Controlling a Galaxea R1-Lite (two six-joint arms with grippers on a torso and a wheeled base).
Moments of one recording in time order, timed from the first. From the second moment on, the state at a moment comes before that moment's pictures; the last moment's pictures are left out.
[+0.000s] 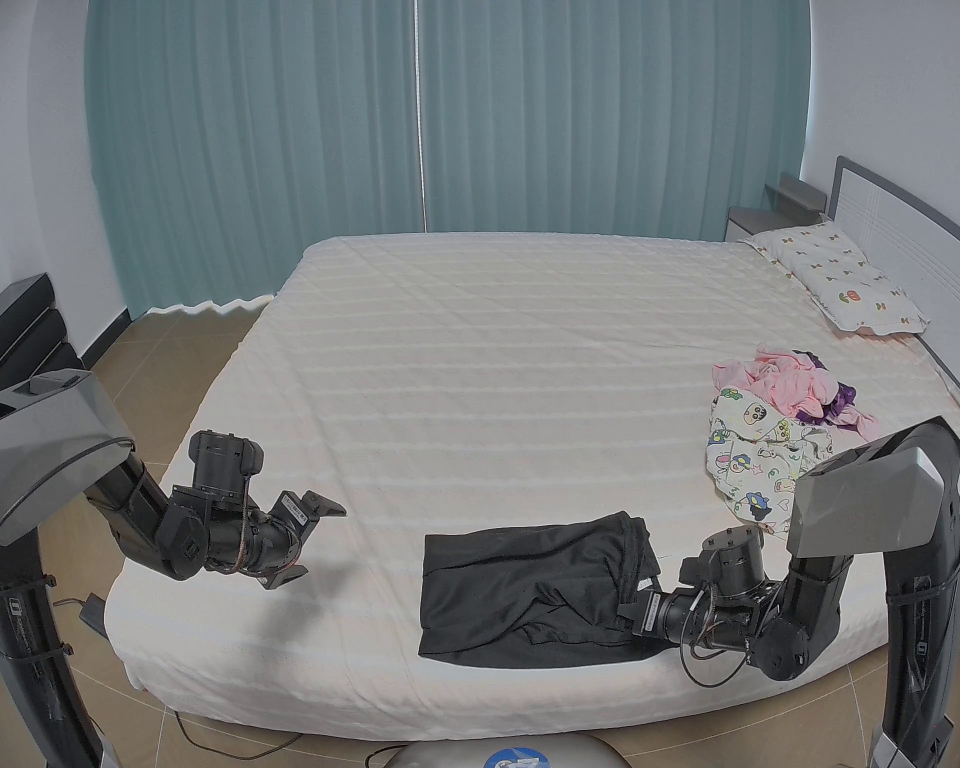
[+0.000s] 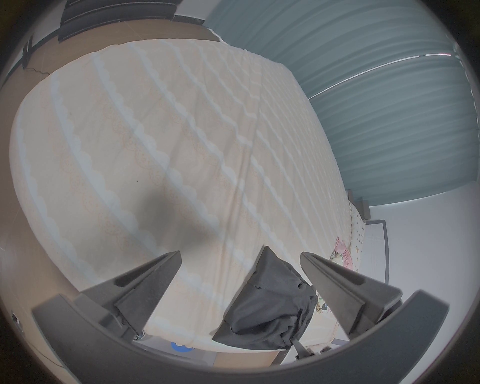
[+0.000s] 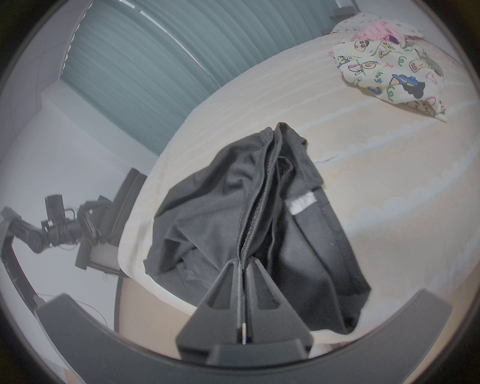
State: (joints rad) left arm -0.15 2.13 -0.79 -0.57 -0.22 -1.04; right arm 0.41 2.37 -0.44 -1.25 0.16 0.58
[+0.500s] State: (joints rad) left arm -0.16 2.16 -0.79 -0.58 -0.21 -1.04; right arm 0.27 2.29 -0.33 -1.24 0.32 0.50
